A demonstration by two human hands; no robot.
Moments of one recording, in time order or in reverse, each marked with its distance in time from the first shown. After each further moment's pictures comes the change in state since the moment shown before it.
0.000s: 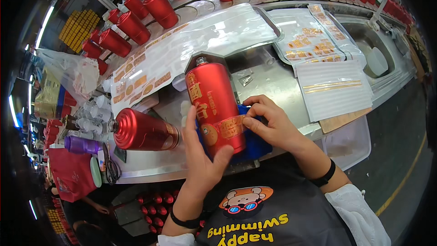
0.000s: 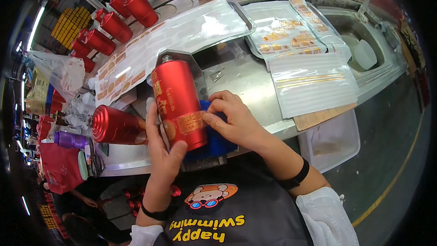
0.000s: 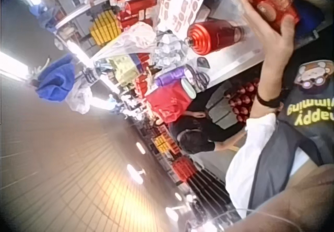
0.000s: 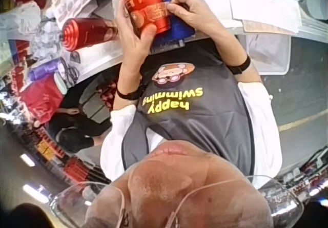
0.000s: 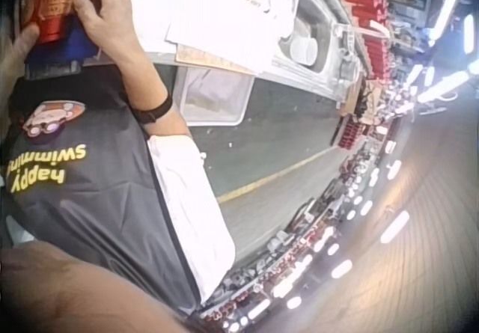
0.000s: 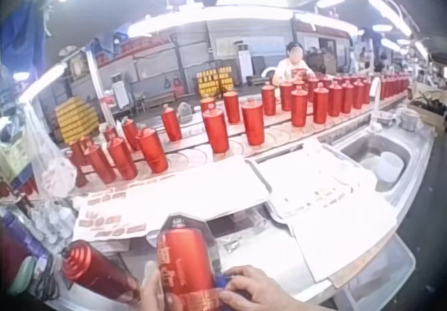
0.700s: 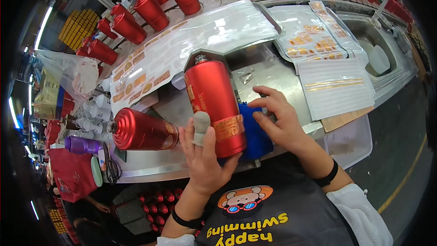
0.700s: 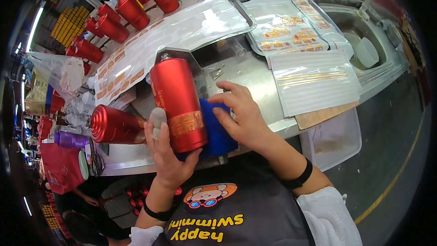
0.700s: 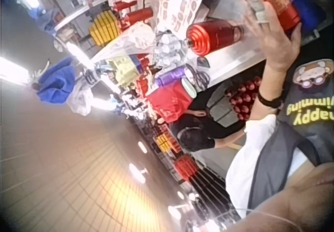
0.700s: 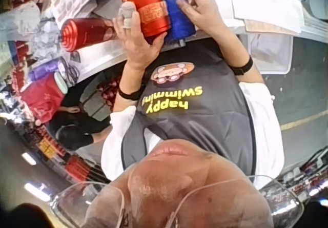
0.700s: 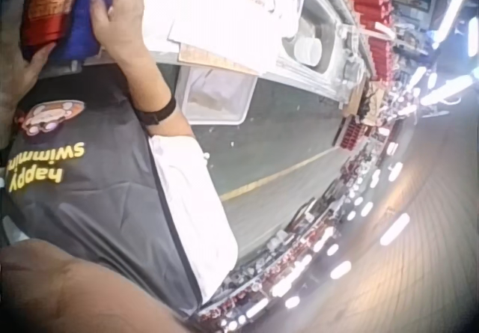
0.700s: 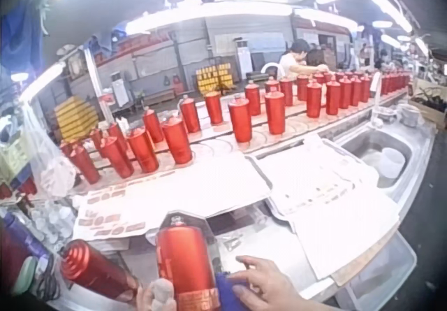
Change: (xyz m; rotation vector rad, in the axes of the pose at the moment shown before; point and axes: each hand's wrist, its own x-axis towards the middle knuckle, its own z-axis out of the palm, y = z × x) left_hand -0.019 -0.013 -0.001 0.715 -0.011 0.472; right_hand -0.006 0.001 -0.005 -0.093 0.132 -0.096
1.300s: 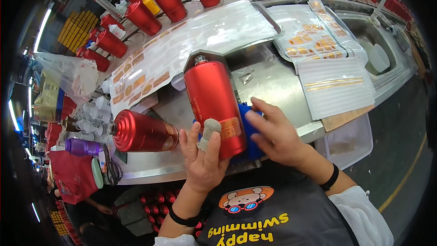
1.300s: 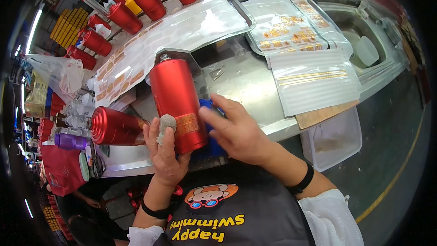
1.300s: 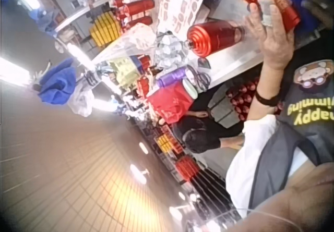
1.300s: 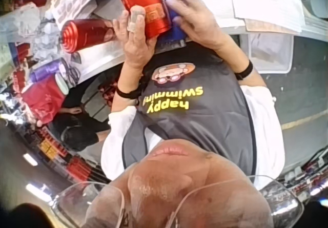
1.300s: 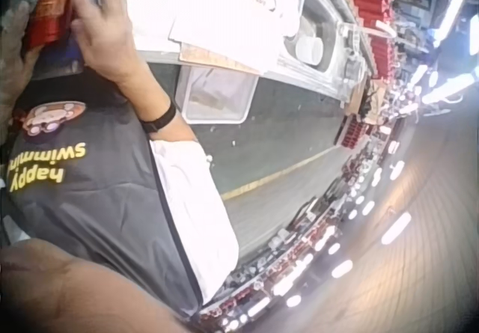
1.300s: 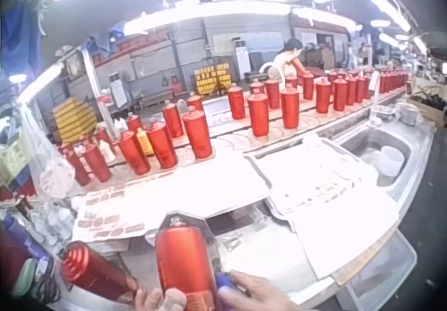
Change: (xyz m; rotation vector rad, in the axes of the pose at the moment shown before) left_hand -0.007 -0.010 0.002 0.022 0.030 0.090; right_hand -0.018 -0.006 0.005 -0.175 -0.011 -0.303
